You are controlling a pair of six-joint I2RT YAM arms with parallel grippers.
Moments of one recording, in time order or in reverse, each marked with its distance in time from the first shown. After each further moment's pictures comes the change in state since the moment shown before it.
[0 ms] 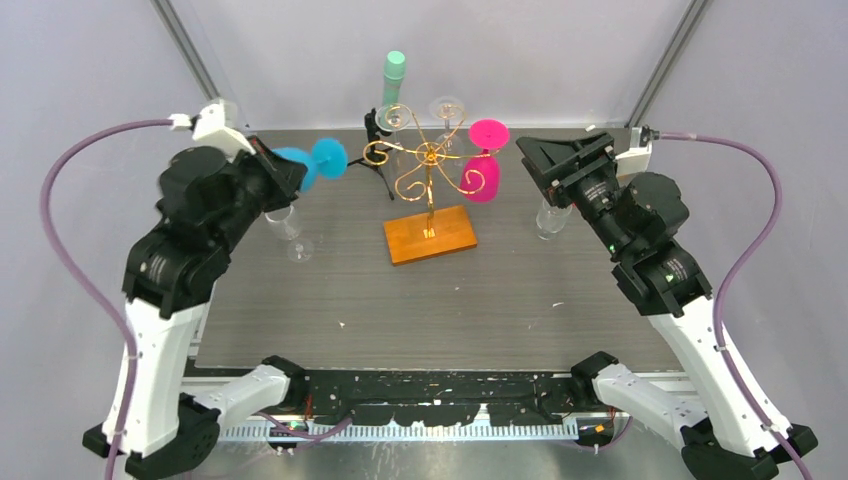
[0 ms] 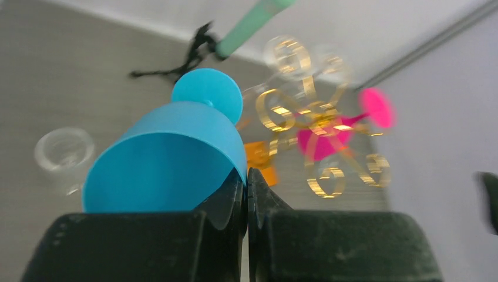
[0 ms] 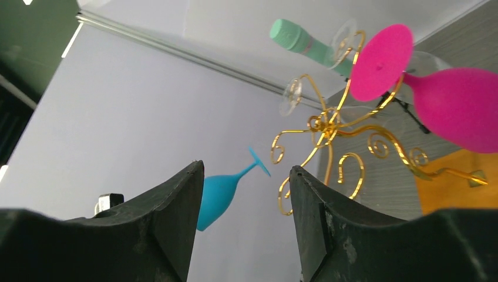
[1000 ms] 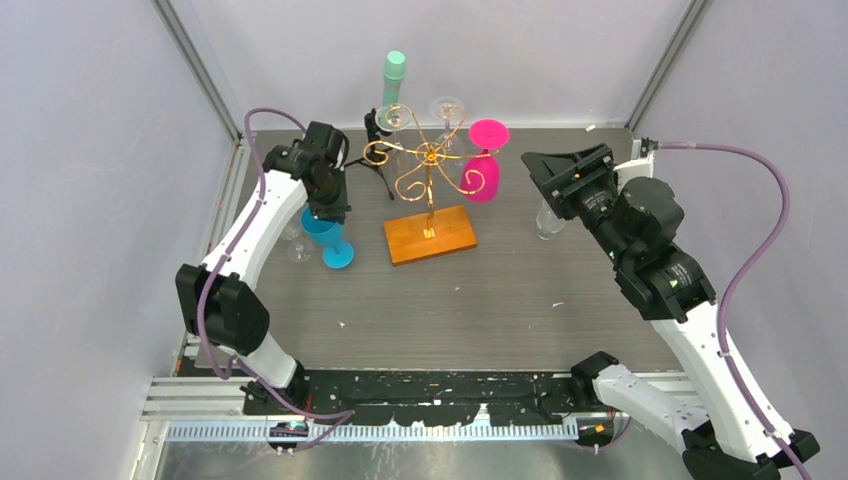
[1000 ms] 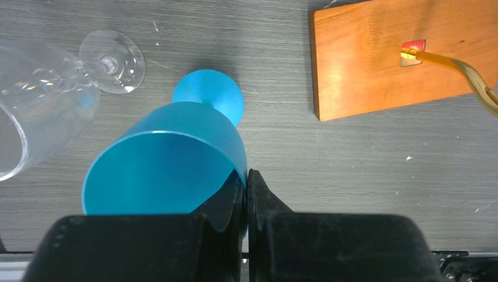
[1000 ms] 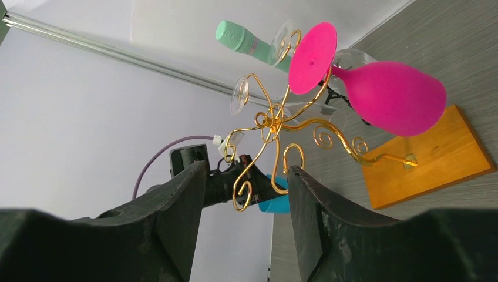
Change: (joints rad) left arm 0.102 0.594 -0.113 -0.276 0.057 0.189; right arm 0.000 -0.020 -0.005 -0.169 0.088 -0.073
